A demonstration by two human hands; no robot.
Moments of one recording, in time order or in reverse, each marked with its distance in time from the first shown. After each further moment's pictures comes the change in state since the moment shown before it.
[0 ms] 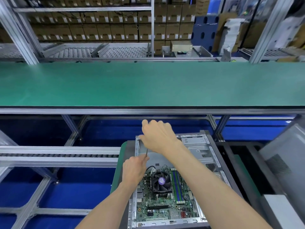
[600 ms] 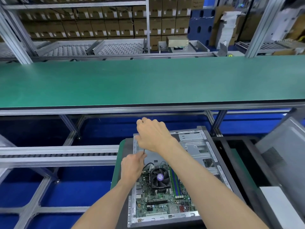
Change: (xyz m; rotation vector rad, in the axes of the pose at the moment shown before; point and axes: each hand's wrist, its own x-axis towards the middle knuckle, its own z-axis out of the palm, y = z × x) left_hand 0.000 0.003 -0.006 -0.030 0.026 0.025; right_hand 0.000 -0.003 -0.001 0.051 -0.010 -0.034
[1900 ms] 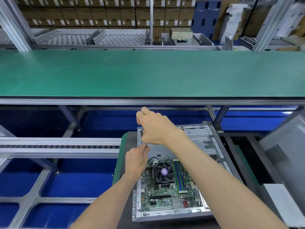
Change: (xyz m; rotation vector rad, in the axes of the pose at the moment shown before) left_hand 0.004 -0.009 0.010 -0.091 0.005 -0.044; right_hand 0.011 -0.006 -0.002 0.074 -0.077 -0.081
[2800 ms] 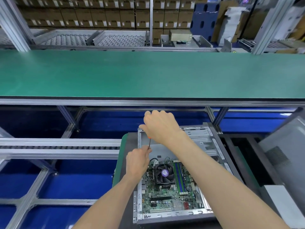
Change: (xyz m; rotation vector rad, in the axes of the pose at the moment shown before) left_hand 0.002 -0.005 0.007 0.099 0.027 0.063; right_hand 0.002 0.003 0.008 -0.250 0.119 0.113
